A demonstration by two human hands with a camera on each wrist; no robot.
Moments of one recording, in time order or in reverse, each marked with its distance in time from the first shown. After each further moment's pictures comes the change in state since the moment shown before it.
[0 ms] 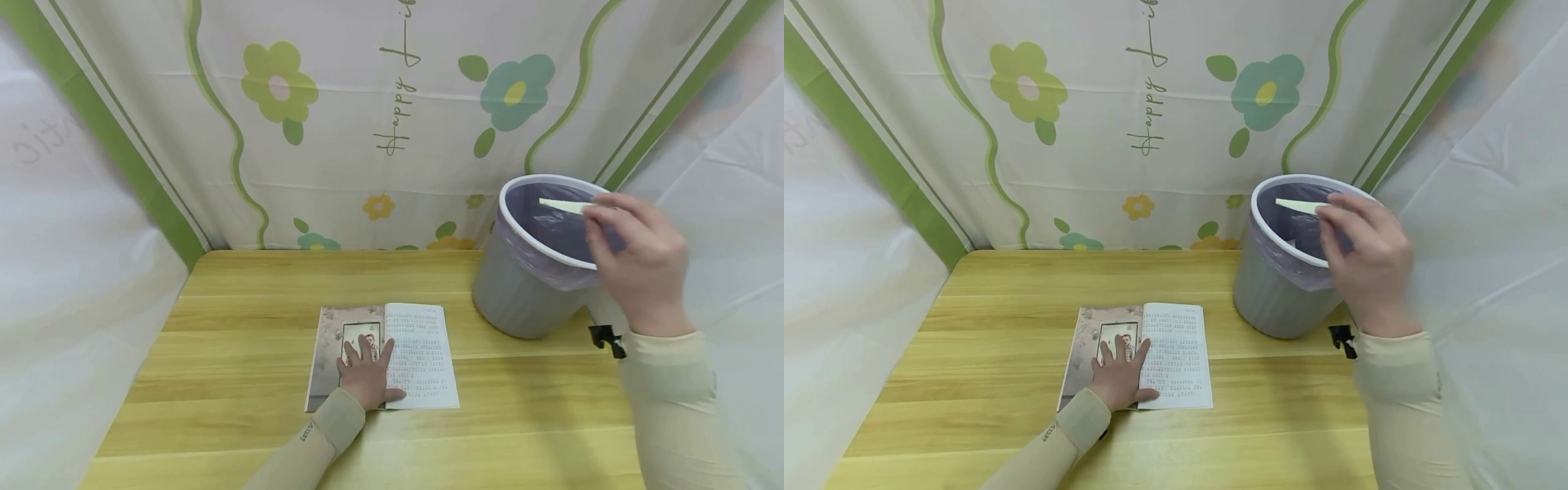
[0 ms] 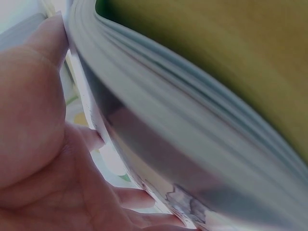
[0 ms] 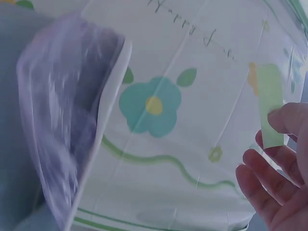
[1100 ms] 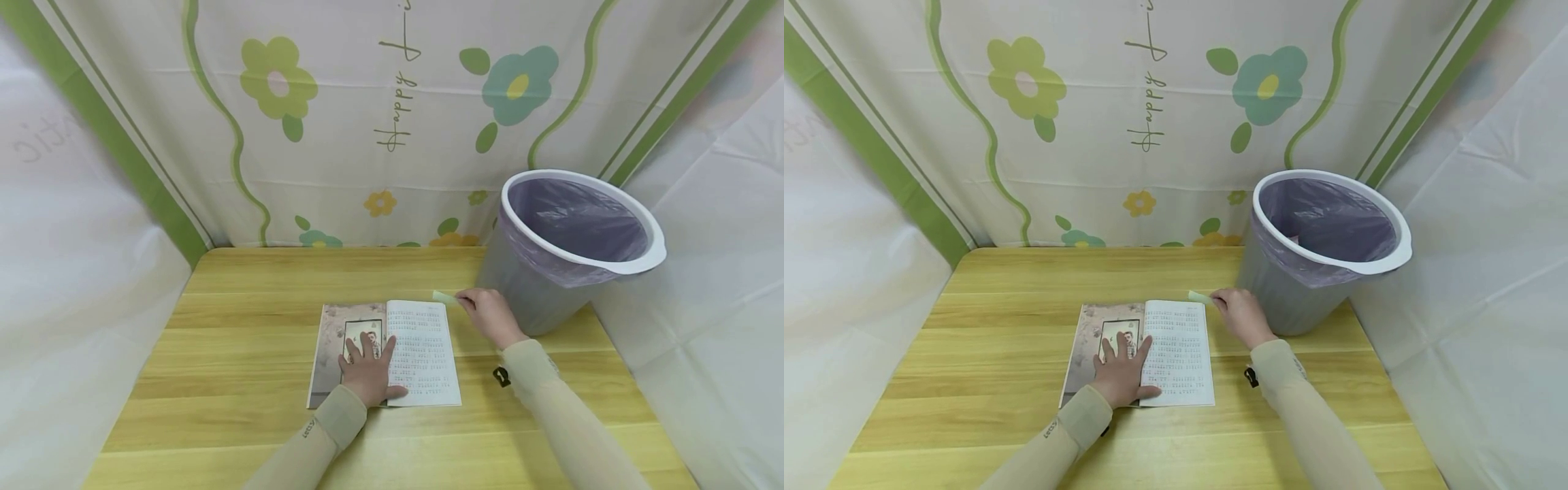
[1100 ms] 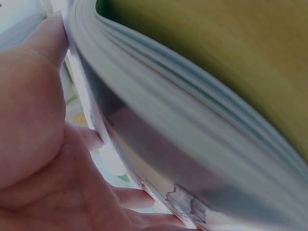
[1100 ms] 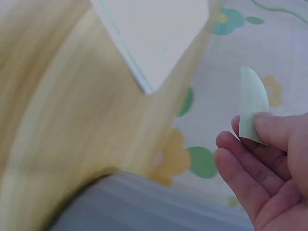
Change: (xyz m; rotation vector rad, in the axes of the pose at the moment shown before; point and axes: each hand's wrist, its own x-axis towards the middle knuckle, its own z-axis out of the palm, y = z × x) left_hand 0.002 0.001 -0.001 -0.010 -0.016 -0.017; right_hand -0.183 0.012 0.137 0.098 -0.919 0.367
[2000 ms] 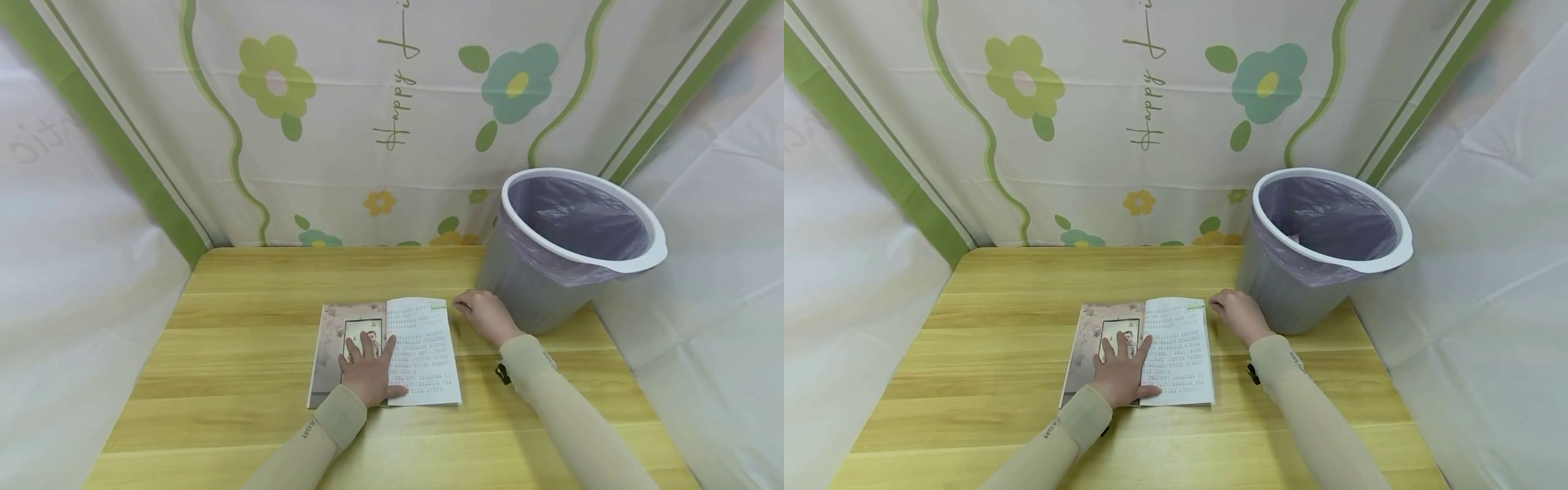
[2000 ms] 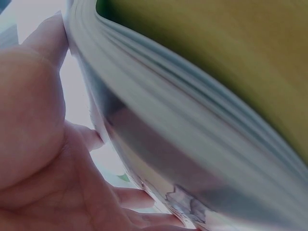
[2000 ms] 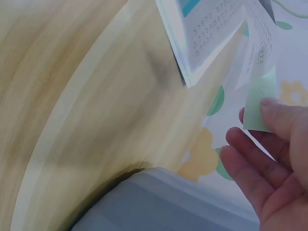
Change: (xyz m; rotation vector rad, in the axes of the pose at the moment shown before) left_hand 0.001 -0.001 0.000 -0.011 0.012 0.015; right_hand 0.006 0.023 0.020 -0.076 -0.083 -0.086
